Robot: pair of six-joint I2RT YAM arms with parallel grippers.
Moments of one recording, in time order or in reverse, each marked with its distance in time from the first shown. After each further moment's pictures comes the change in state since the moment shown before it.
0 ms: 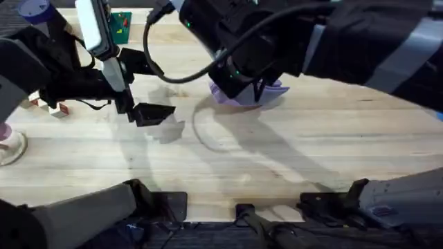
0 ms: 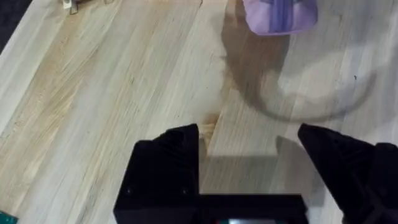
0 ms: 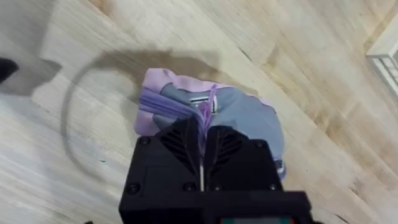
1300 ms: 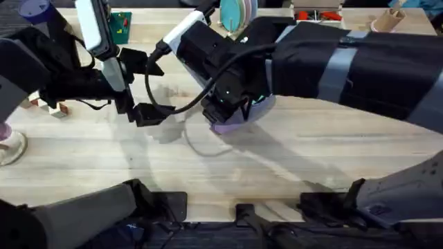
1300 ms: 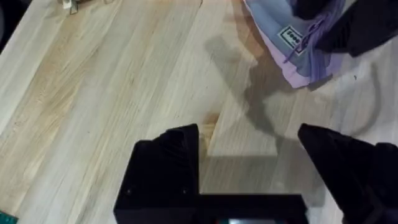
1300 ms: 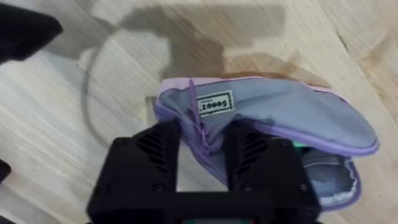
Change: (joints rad) left arm 0.000 0.000 0.000 0.000 0.000 0.000; right arm 0.024 0.089 -0.101 0.060 -0.235 -0.005
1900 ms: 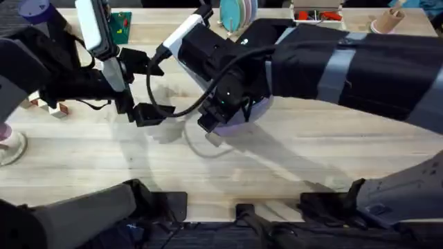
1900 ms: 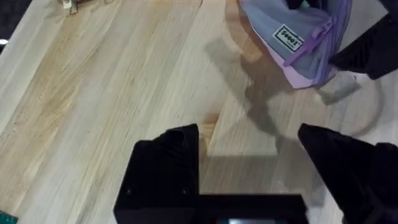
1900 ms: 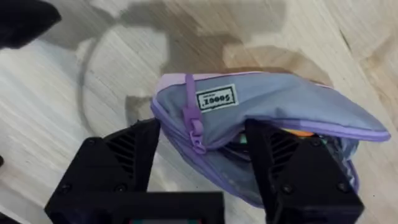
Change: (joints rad) left arm 0.000 0.000 0.000 0.000 0.000 0.000; right arm 0.000 0.000 -0.012 0.000 0.000 -0.018
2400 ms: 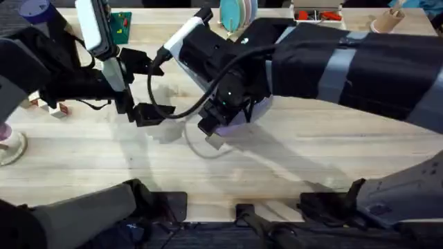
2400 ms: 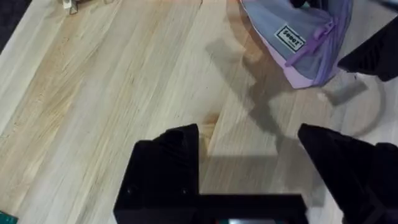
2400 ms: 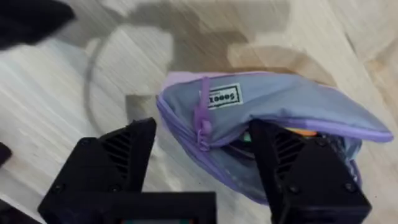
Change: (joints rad) left arm 0.000 0.000 0.000 0.000 0.000 0.000; right arm 0.000 0.000 0.002 -0.027 -0.027 -0.009
